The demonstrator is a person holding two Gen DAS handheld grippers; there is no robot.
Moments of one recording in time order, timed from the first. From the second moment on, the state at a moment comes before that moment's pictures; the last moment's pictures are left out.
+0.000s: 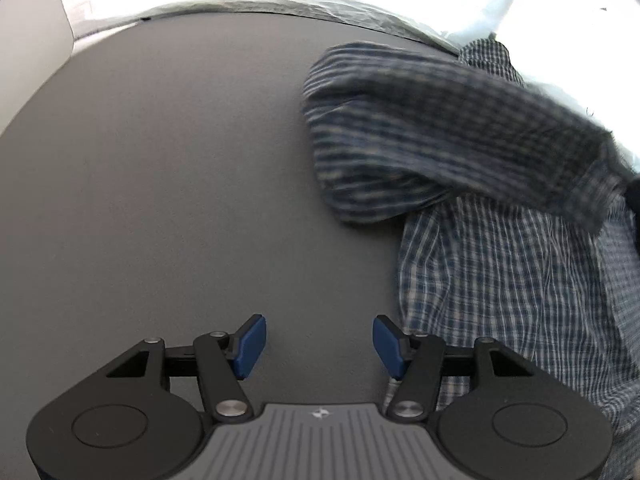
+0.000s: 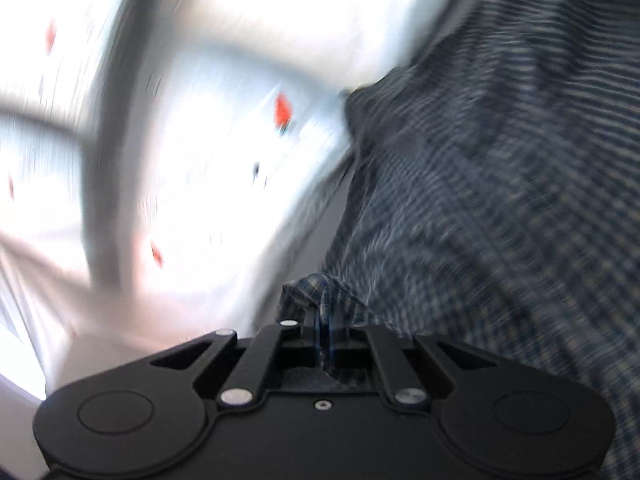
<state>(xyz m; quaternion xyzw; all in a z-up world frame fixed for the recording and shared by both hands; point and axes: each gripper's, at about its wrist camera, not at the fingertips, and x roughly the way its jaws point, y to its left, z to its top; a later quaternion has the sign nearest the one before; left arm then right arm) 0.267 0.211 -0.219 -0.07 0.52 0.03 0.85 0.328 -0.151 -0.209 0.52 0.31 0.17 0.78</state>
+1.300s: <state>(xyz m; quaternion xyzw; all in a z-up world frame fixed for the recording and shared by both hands) 0.272 0.132 -0.233 -0.09 0.52 0.16 0.84 0.369 -0.221 -0.228 0.24 0.39 0.17 0.87</state>
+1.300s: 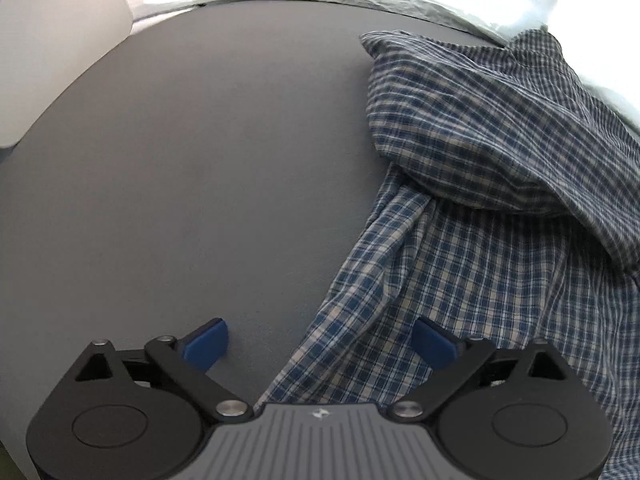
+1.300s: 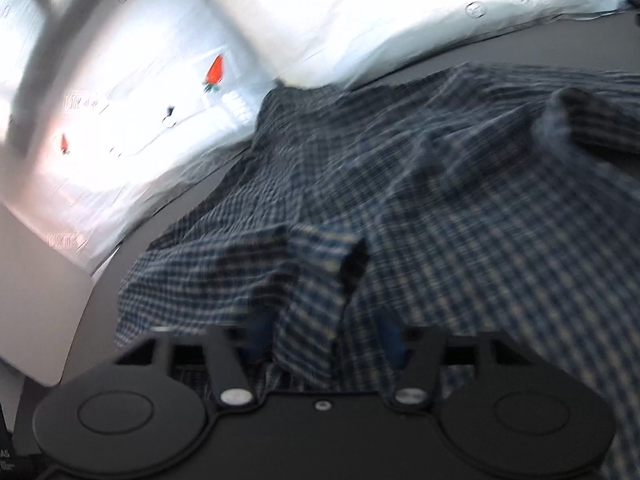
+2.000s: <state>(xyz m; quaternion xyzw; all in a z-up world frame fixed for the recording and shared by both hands) 0.297 0.020 -0.178 -0.08 0.47 0.22 0.85 0.443 -0.380 -0.180 0.33 0.32 0.20 0.87</state>
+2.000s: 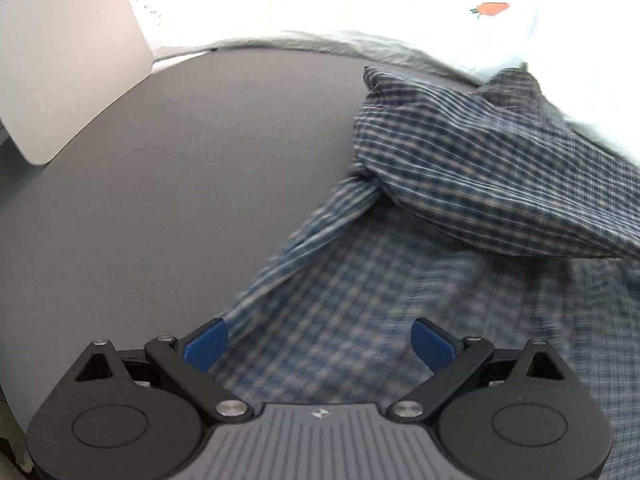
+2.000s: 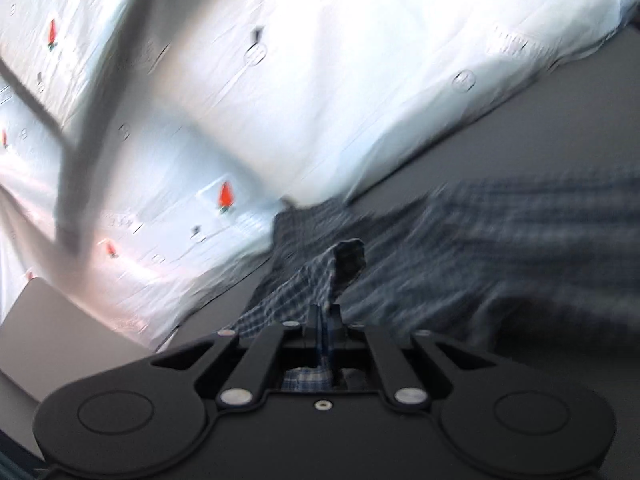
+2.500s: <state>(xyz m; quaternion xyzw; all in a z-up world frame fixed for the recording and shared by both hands) 0.341 -0.026 -0.160 -0.07 0.47 0.20 0.86 0.492 -0.505 -0.223 0.31 0.31 0.07 0.90</state>
